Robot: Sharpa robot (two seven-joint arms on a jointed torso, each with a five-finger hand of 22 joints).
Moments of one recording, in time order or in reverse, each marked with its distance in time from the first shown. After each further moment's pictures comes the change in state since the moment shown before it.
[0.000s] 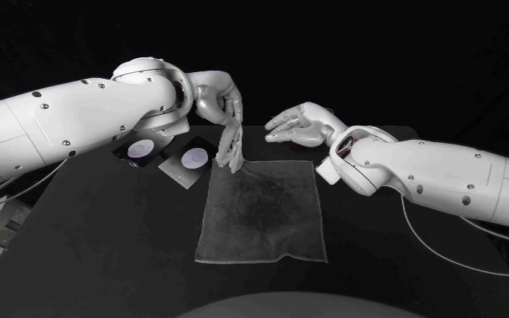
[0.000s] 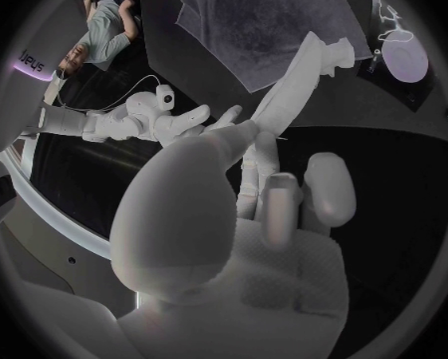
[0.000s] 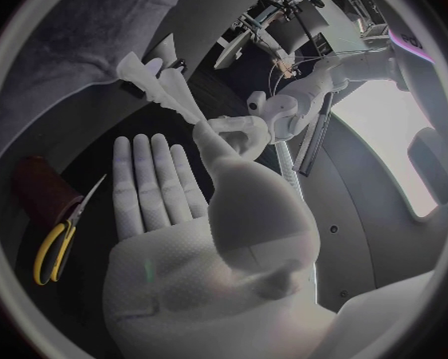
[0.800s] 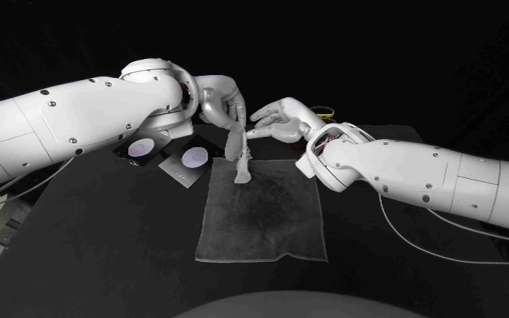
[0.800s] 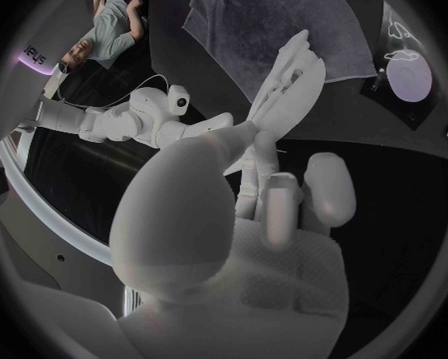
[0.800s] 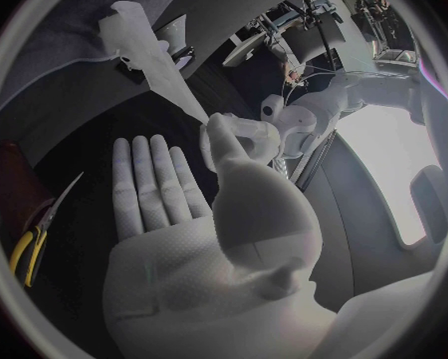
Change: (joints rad) left arm 0.000 0.017 -0.004 0.002 0.038 0.044 -0.055; left_hand -0.021 0.013 0.008 0.008 0.000 -0.001 -0.008 0.003 0.007 0.015 -0.005 -0.001 -0.001 0.000 0.000 -0.003 0.000 0.000 0.000 0.000 0.000 0.005; right arm -0.013 0.132 0.002 -0.093 -0.133 -0.105 -0.068; right_hand -0.062 -0.017 -0.174 -0.022 -0.022 0.001 0.003 -0.078 -0.030 -0.042 0.023 0.014 -0.001 -0.079 0.021 0.075 -0.011 -0.006 -0.021 0.010 -0.023 -0.028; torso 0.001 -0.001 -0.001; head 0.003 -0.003
